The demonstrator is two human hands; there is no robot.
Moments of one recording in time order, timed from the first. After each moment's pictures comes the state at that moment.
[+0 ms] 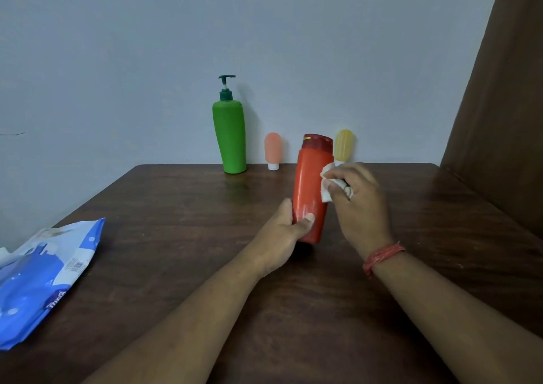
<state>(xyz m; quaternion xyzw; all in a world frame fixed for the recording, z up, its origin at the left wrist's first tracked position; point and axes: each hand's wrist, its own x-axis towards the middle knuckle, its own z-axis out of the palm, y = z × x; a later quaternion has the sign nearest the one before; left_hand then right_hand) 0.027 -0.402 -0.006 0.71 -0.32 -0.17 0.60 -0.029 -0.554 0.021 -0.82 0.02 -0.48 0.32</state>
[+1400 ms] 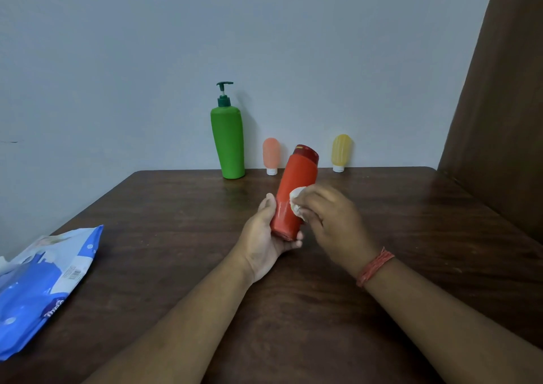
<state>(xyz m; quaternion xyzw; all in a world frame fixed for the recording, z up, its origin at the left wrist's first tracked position) 0.035 -0.396 -0.001 0.52 -0.17 -0.27 0.80 -0.031 -0.537 0.016 -0.88 -0.13 -0.42 0.18</state>
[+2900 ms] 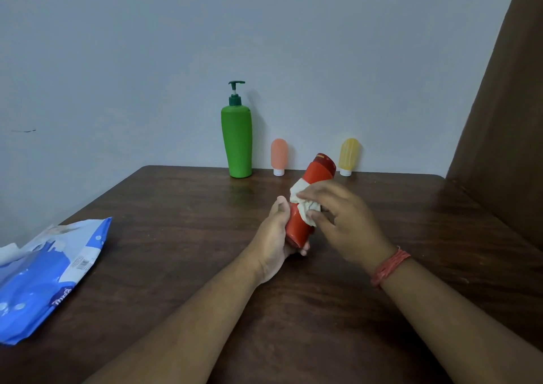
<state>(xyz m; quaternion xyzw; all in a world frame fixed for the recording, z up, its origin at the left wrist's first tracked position) 0.029 -0.400 -0.003 0.58 -0.22 -0.25 0.75 -0.036 -0.541 0.030 -0.90 -0.12 -0.33 0.25</state>
